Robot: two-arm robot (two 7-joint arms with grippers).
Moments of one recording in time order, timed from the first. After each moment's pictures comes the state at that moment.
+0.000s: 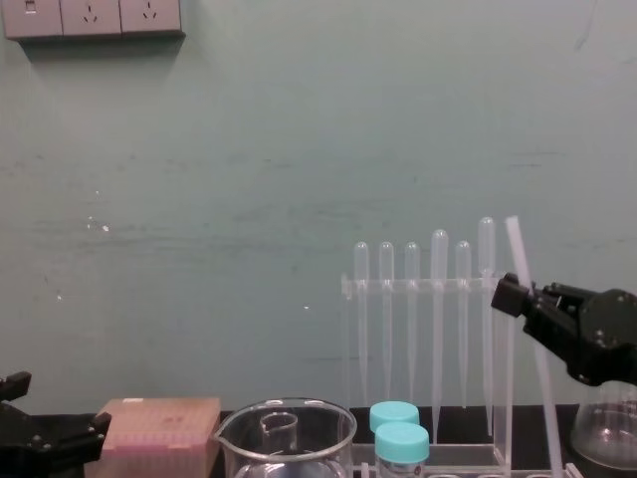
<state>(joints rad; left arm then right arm) -0.20 0.60 0.45 -1.41 -0.25 -0.12 0.03 0.32 0.41 -0.33 -1.21 0.61 -0.45 0.84</state>
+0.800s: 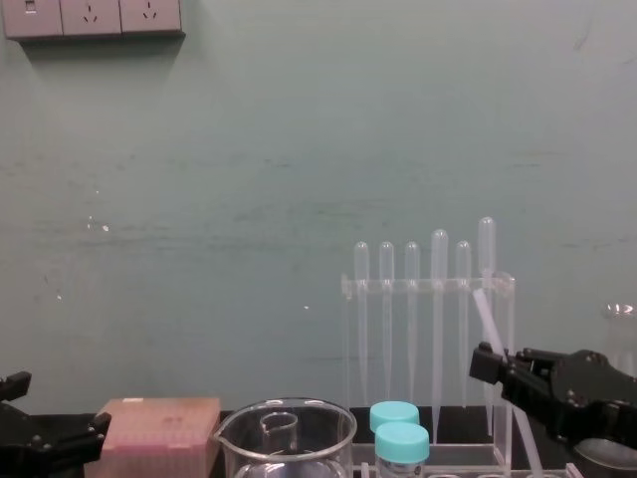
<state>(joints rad) -0.20 0.60 0.45 -1.41 -0.25 -0.12 0.03 0.39 0.40 -0.40 -1.09 0.60 -0.37 0.88</state>
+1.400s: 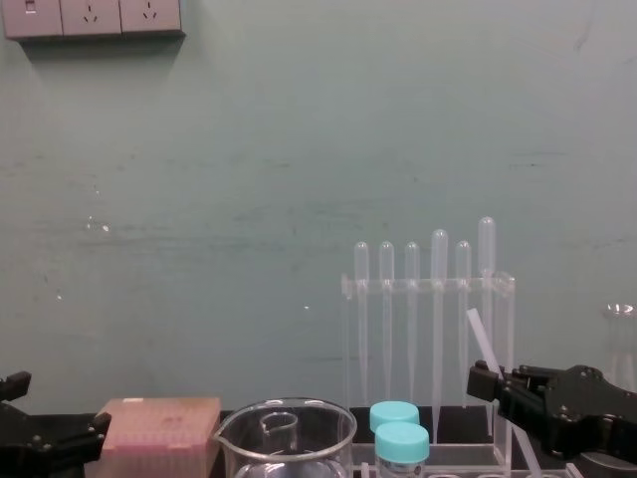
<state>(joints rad) -0.20 0.60 0.45 -1.41 -0.25 -0.12 0.03 0.40 0.40 -0.41 -1.06 0.58 -0.34 0.85</state>
